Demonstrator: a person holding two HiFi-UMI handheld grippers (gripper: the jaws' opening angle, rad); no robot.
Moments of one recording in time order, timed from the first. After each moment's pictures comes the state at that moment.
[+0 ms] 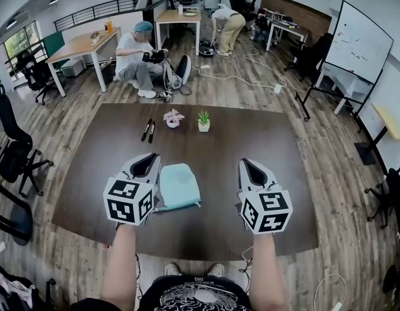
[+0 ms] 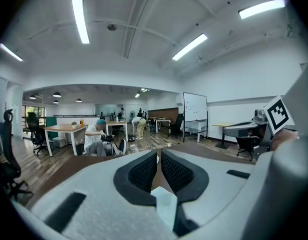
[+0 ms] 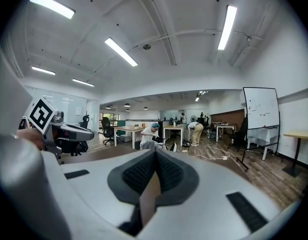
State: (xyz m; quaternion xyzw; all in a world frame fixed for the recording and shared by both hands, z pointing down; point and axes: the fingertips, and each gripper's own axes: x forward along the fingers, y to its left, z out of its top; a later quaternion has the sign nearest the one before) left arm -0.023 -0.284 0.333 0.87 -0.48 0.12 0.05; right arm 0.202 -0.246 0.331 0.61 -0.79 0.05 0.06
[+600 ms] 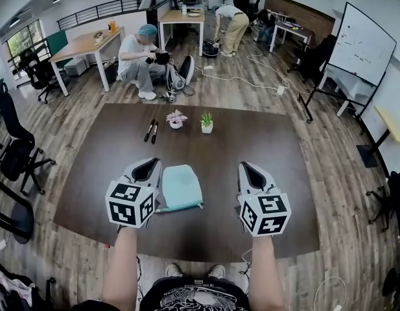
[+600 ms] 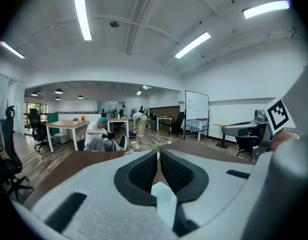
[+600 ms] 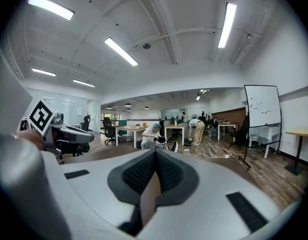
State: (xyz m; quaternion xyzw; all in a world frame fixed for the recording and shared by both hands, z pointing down) left arm -0.031 -0.282 0.346 0.86 -0.48 0.13 0.07; right arm 0.193 -0.249 0.339 0.61 -0.79 0.06 0.06
